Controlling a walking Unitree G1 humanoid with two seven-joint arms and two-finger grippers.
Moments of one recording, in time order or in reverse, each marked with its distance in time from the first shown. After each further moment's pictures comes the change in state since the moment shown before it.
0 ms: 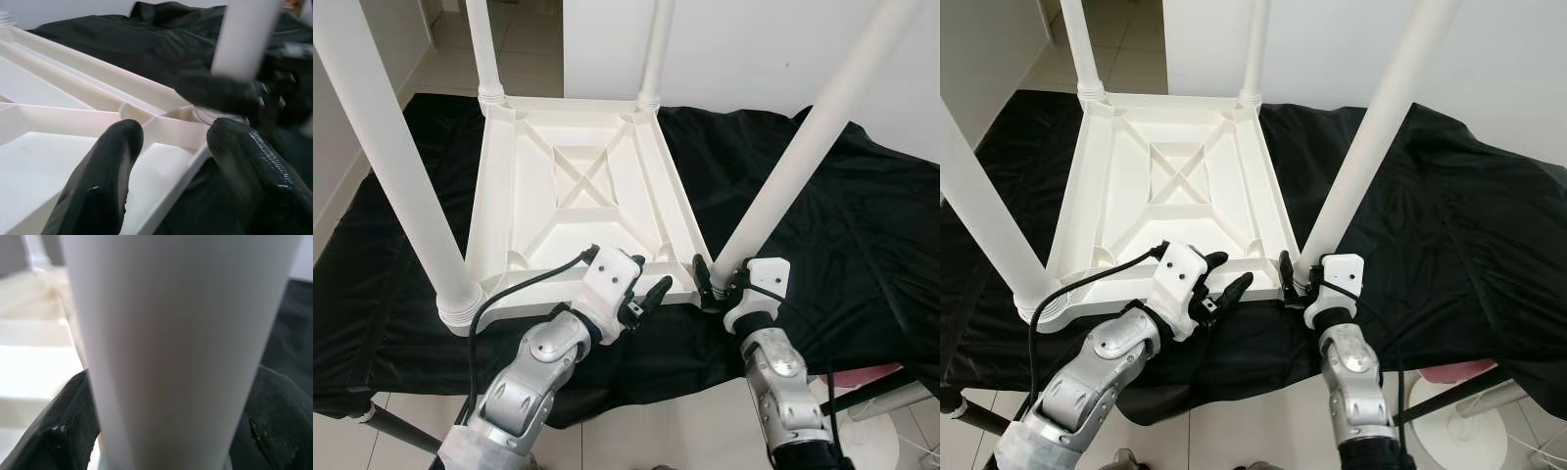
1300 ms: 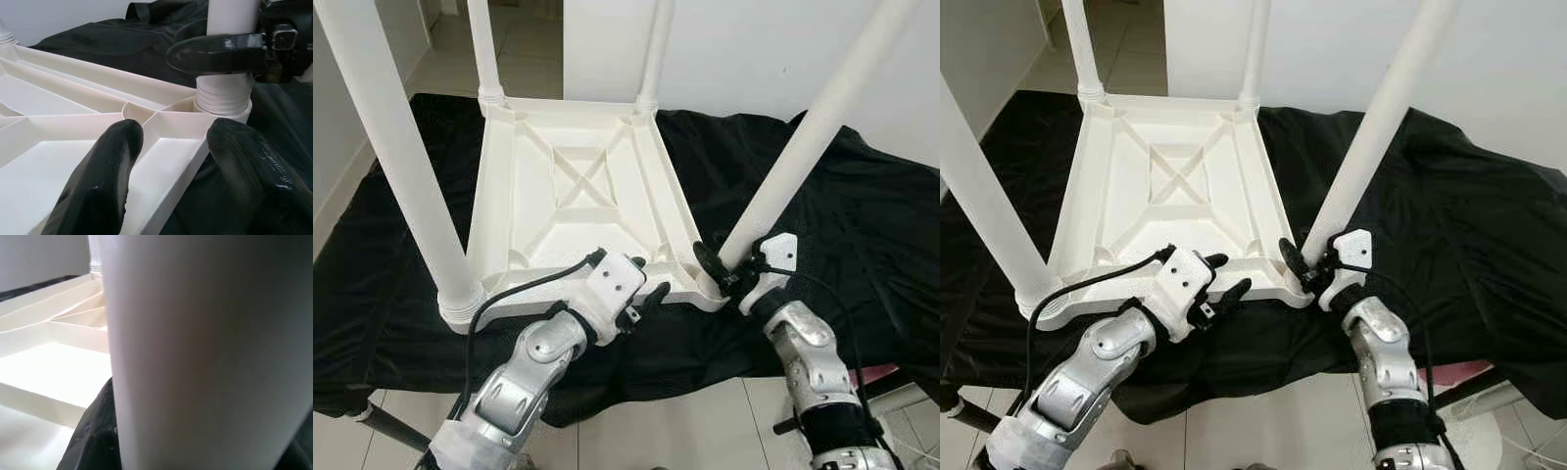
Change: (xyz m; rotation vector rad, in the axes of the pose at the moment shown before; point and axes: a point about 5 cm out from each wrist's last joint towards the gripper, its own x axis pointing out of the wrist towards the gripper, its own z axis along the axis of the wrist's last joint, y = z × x) left arm -0.001 0.002 -0.003 0.124 0.024 -0.023; right arm 0.016 -0.012 0.007 -0.019 0.019 0.206
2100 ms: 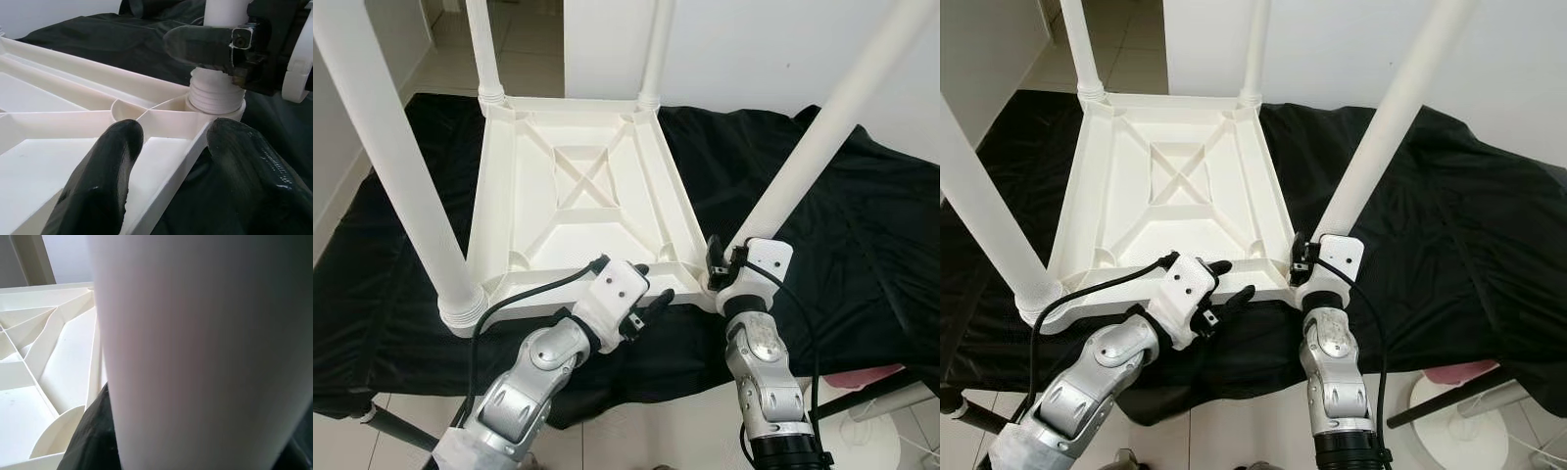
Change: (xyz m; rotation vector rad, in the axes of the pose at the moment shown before) left arm 0.001 -0.008 0.001 -0.029 -0.012 -0.013; right arm -0.003 0.038 0.010 0.084 -0.027 -0.508
